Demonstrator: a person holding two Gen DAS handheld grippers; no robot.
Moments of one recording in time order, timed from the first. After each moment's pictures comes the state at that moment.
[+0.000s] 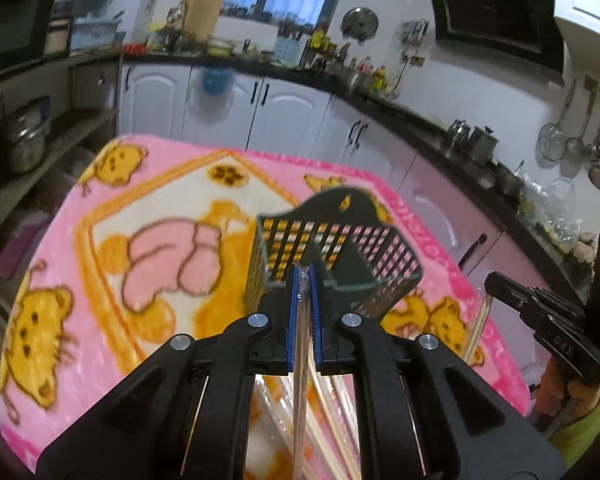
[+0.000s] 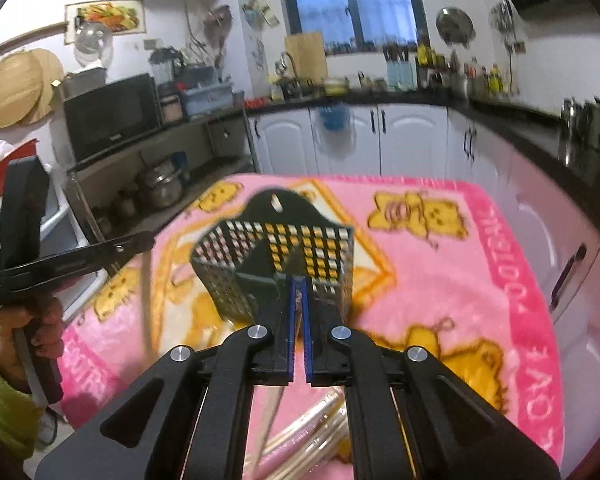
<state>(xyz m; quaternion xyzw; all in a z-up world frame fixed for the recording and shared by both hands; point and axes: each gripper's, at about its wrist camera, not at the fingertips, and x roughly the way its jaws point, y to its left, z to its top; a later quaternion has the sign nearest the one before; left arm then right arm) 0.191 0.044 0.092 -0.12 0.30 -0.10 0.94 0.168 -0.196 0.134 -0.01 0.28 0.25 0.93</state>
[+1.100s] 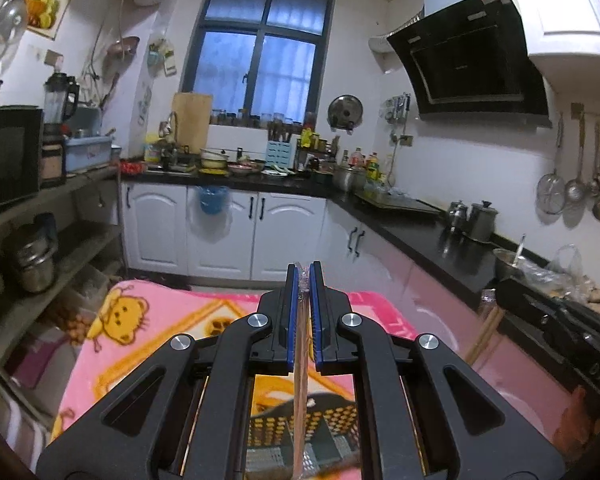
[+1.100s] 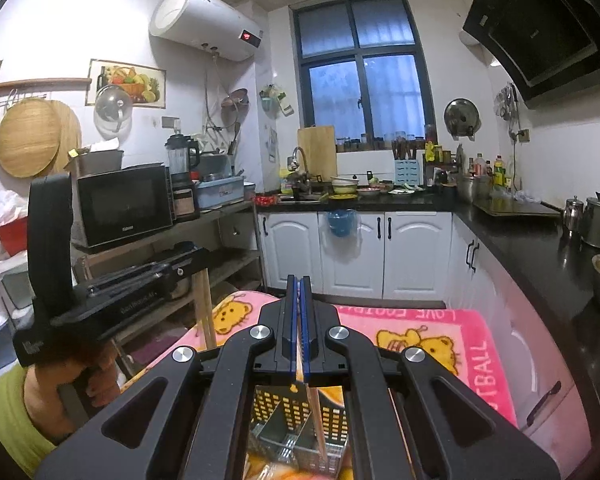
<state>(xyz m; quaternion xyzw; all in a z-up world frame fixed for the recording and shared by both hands) 0.241 0.002 0.225 -0.06 0.14 -0.07 0.99 0.214 -0.180 0.270 0.01 0.14 0.26 0.96</state>
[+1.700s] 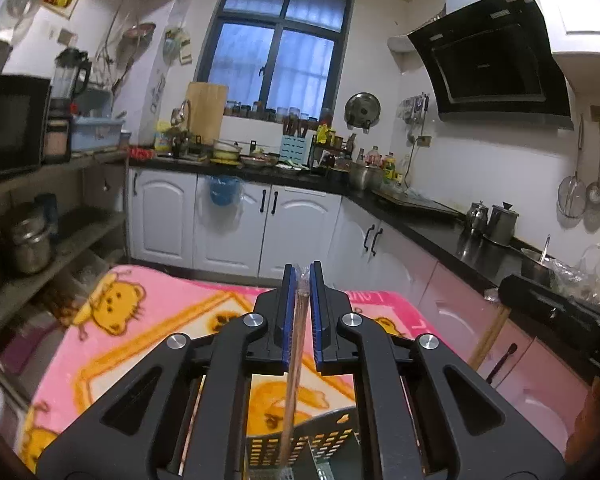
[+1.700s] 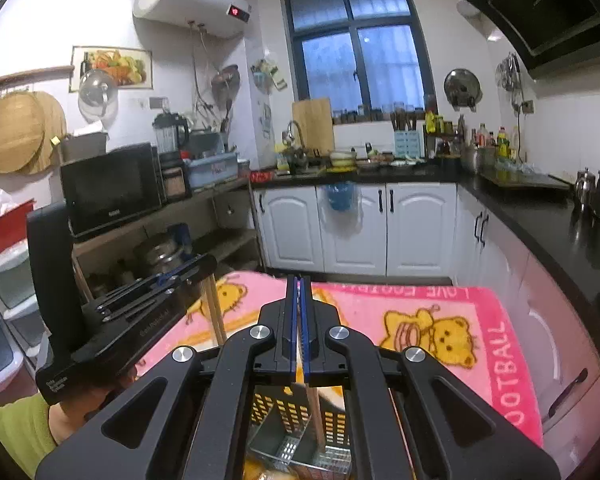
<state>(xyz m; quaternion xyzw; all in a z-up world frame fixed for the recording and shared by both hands) 0.283 0.023 0.167 -0.09 0.14 -0.05 0.99 0.263 -0.156 0.226 0.01 0.19 0.25 0.95</state>
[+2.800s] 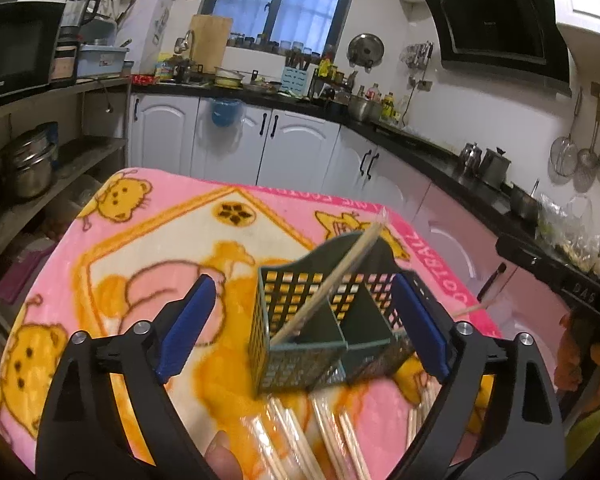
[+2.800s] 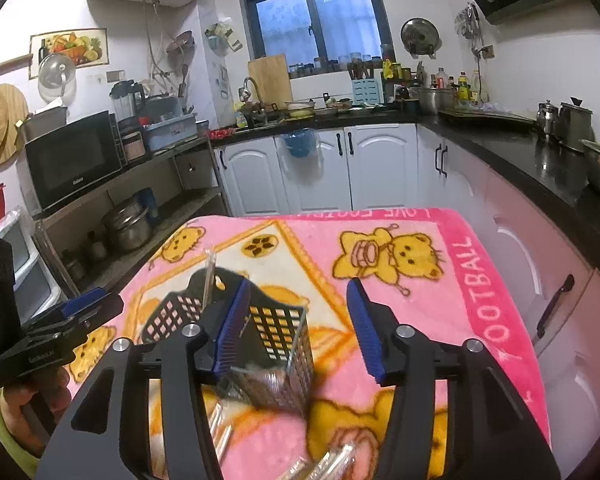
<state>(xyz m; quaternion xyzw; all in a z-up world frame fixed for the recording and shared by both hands) 0.216 0.037 0.084 -0.11 0.25 -0.07 0.96 0.232 -0.213 0.145 0.03 0.26 0.19 0.95</state>
